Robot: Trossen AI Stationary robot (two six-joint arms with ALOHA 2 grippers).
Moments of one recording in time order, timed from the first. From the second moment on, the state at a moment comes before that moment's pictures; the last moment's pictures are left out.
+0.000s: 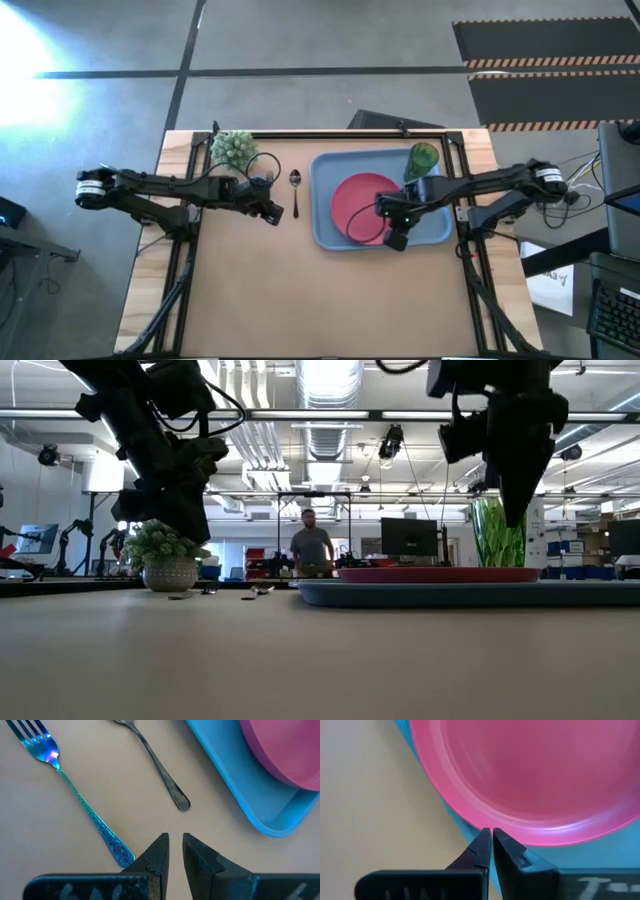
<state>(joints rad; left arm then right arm) 0.12 1.19 0.66 -0.43 -0.12 -0.90 0.01 1.42 1.01 -0.99 -0.08 0.45</state>
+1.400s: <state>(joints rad) 0.12 1.19 0.66 -0.43 -0.12 -0.90 0.01 1.55 1.00 -1.16 0.00 0.43</state>
